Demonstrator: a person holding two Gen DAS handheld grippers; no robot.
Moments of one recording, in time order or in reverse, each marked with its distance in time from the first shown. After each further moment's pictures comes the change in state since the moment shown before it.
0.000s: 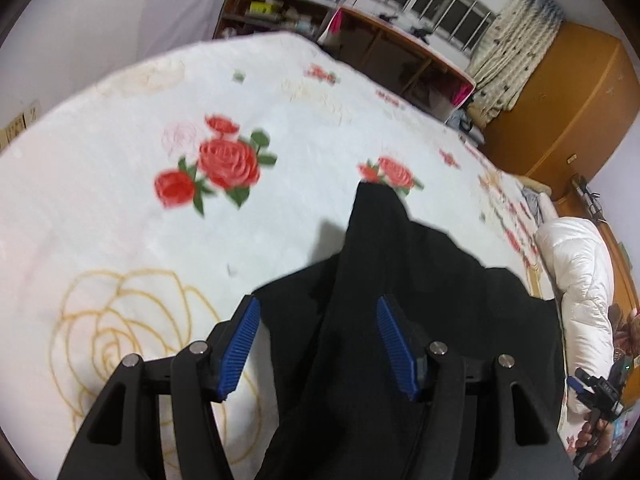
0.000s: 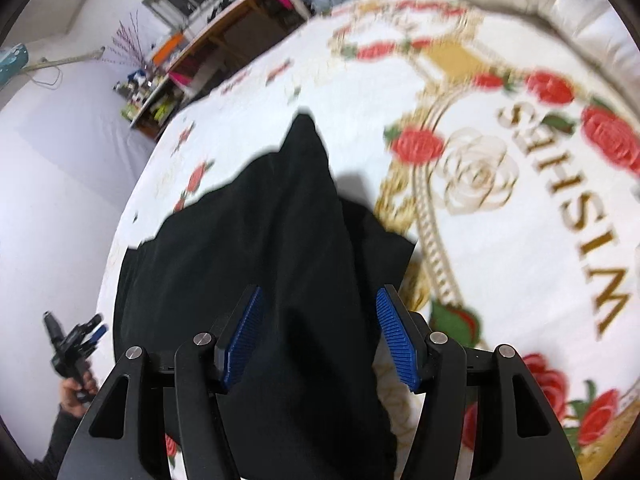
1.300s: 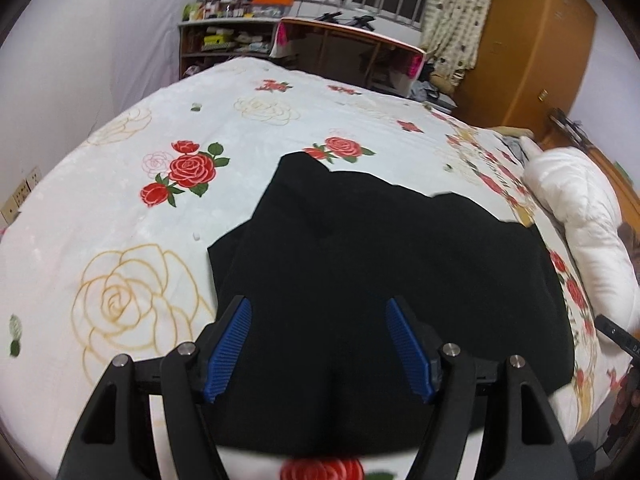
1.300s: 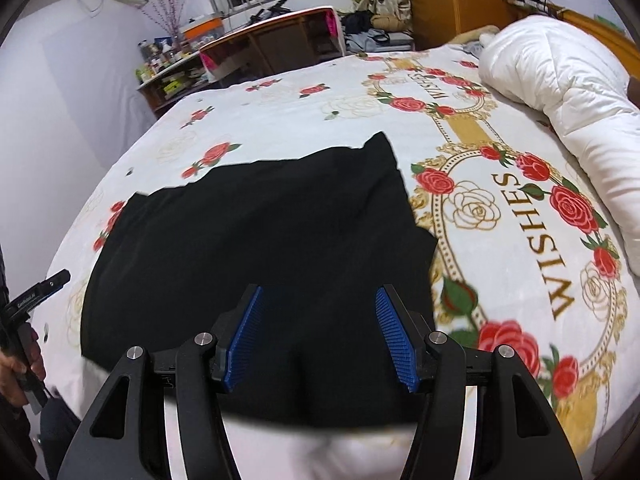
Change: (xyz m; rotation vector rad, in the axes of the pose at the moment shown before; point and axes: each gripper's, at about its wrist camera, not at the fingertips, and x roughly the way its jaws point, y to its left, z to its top) left arm -0.062 -0.093 -0.086 0.232 -0.029 0.074; right arm -0.049 0.113 -0.093 -0.270 -0.105 -0.189
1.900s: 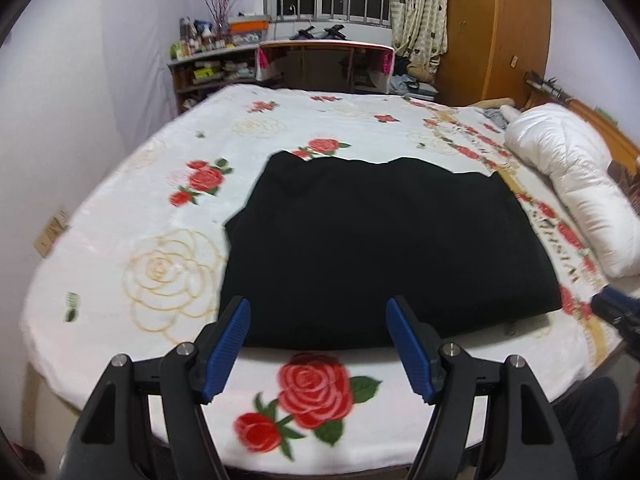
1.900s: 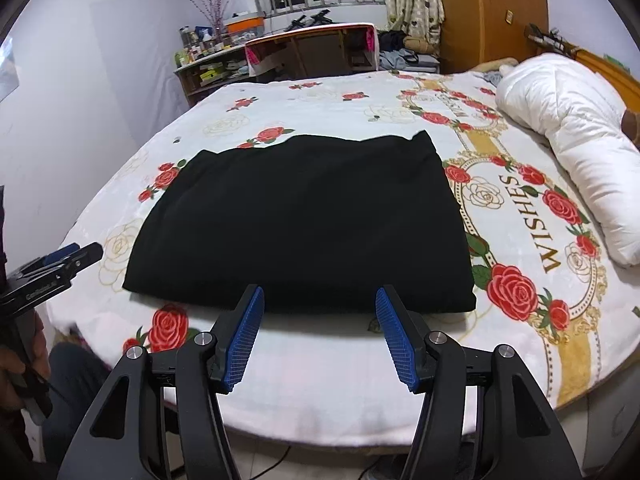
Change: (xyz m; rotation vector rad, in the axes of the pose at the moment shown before) left arm -0.105 -0.056 -0.075 0.160 -0.056 0.108; right arm -0.090 0.083 -0.087 -0.123 -0.046 0.006
